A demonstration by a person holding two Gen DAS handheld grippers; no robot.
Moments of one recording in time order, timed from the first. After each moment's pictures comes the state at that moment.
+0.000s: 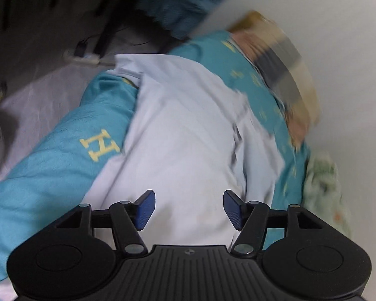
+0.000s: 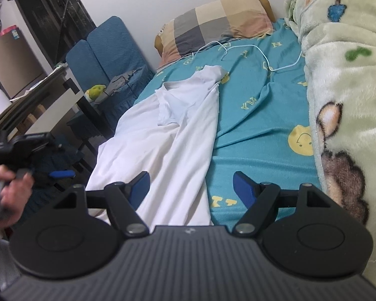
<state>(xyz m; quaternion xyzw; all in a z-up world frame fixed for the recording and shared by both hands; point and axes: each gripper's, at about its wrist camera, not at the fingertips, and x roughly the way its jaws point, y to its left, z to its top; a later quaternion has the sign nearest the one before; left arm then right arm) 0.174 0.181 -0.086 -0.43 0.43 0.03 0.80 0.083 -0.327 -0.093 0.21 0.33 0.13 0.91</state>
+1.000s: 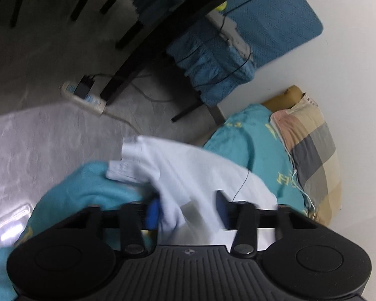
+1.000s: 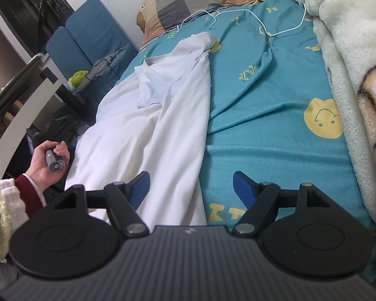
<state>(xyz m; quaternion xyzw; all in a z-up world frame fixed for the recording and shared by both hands) 0.342 0.274 -0.205 -0.47 0.29 0.12 0.83 0.147 -0.303 -0.143 0.22 0.38 0.11 0.89</state>
